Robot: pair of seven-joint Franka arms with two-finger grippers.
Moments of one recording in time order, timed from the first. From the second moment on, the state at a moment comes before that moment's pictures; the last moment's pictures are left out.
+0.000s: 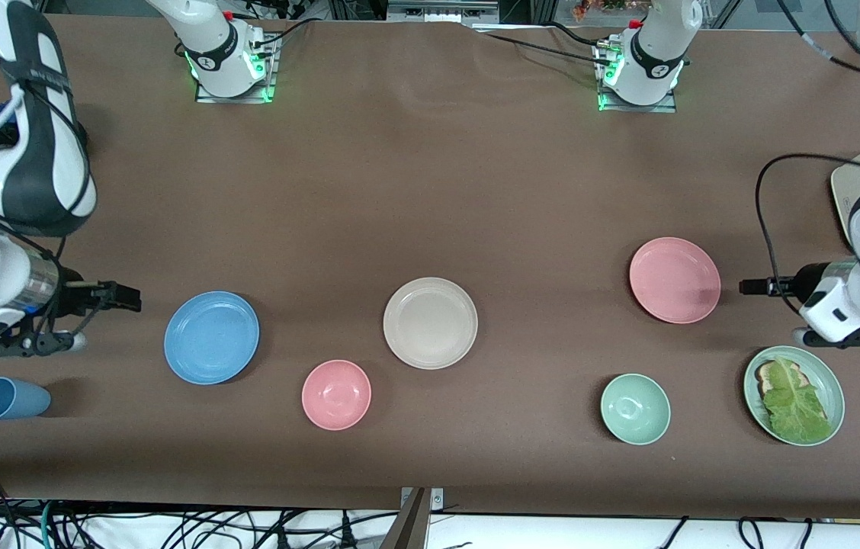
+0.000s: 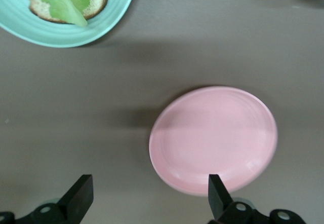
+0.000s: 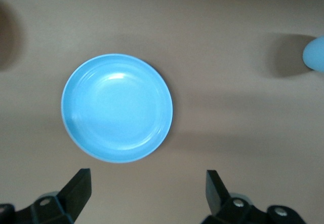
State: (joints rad) left arm 0.21 0.56 -0.03 -1.56 0.01 1.81 0.13; right arm -0.01 0.49 0.00 -1.47 -0.01 1.94 -0.09
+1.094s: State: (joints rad) left arm 0.28 0.44 -0.05 -2.09 0.01 2.33 0.28; right arm -0.06 0.64 0.00 -1.83 -0.01 2.51 -0.09
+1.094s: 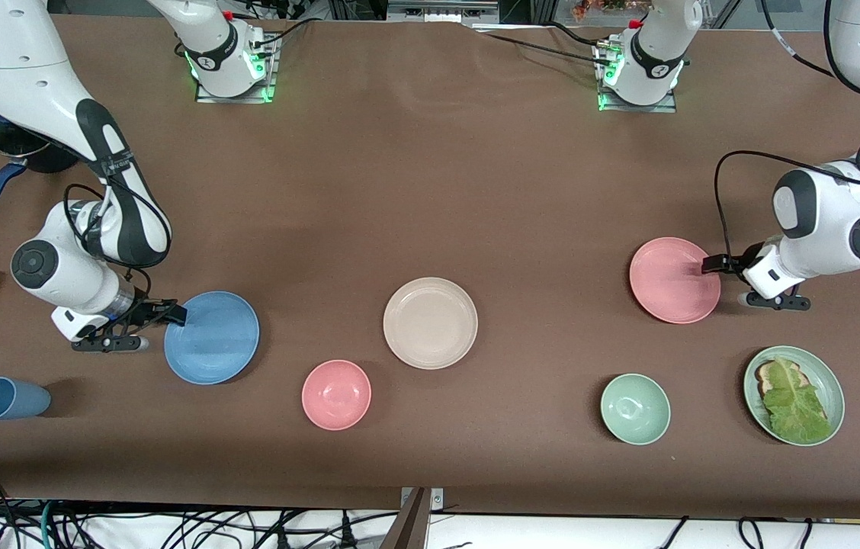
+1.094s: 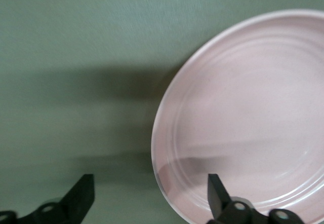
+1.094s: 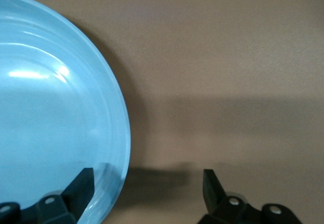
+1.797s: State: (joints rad) left arm 0.27 0.45 -0.07 -2.08 0.01 2.31 0.28; right arm -0.06 0.64 0.01 -1.83 0.05 2.50 -0.09
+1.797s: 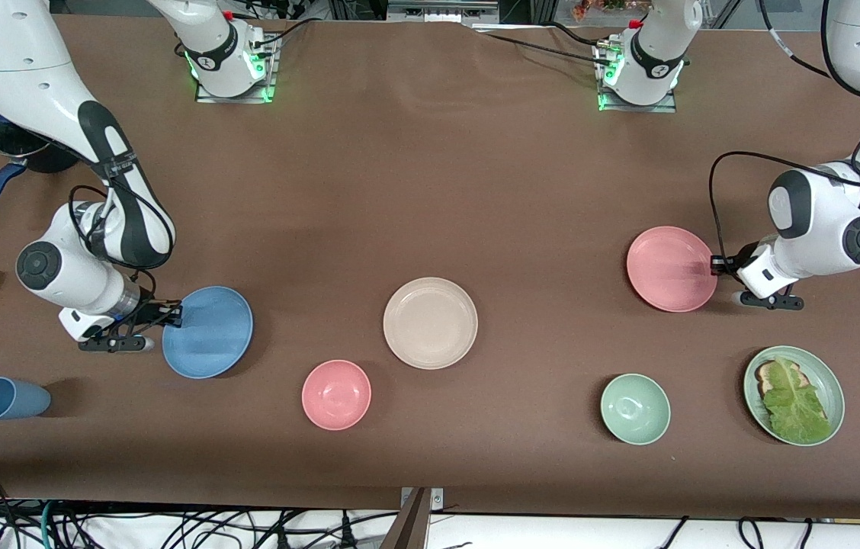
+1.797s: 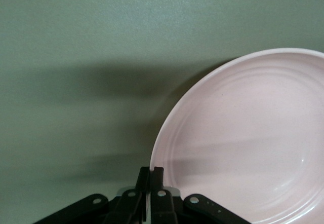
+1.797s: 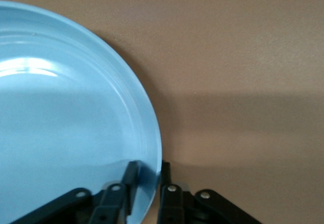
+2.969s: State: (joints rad) left arm 0.27 0.40 -0.19 -1.72 -0.02 1.74 0.04; right arm -0.05 0.59 0.02 -1.57 0.06 2.10 -0.09
